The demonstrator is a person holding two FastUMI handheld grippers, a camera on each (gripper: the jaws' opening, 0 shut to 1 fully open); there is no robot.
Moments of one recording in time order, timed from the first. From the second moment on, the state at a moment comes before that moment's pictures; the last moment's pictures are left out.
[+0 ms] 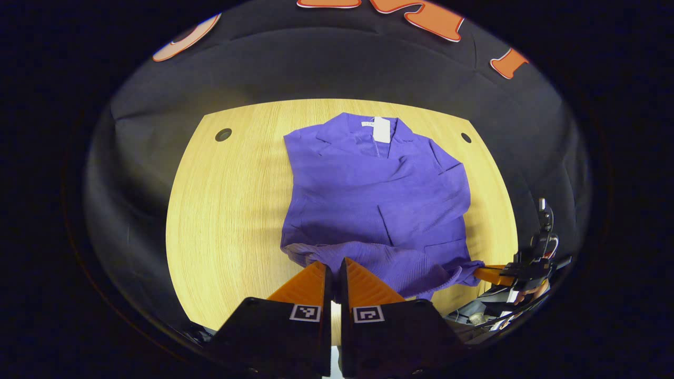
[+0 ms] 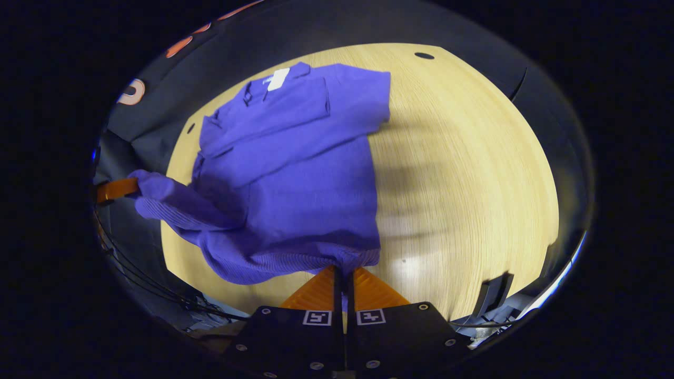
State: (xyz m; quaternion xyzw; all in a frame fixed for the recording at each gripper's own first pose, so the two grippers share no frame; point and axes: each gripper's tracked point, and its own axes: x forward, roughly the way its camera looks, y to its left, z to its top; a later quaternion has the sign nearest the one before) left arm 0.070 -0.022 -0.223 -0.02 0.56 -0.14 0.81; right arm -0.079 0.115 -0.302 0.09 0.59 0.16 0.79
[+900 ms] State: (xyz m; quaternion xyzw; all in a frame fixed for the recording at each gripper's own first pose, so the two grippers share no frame) left arm 0.221 -0.018 -0.202 0.02 0.55 -0.15 0.82; right arm 0.143 0.137 -0.183 0.05 0.50 0.22 0.84
